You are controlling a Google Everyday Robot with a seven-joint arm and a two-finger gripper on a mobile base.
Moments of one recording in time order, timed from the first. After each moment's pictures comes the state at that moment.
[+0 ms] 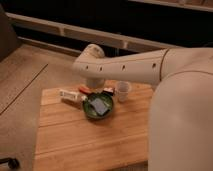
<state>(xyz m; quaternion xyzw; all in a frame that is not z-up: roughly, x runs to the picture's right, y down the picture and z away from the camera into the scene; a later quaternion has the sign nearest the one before) -0.041 0.007 0.750 -0.13 0.16 0.67 0.71</state>
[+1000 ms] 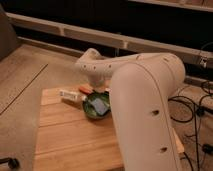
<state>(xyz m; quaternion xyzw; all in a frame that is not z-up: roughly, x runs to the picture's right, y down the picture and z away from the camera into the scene) -0.025 0.009 0.855 -0.13 0.24 0.64 0.72</state>
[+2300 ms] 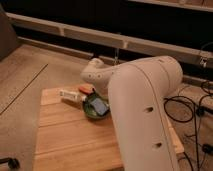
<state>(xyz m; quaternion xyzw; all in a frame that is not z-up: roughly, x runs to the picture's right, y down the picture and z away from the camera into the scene) 0.026 0.051 0.886 -0.10 0.28 0.64 0.71</state>
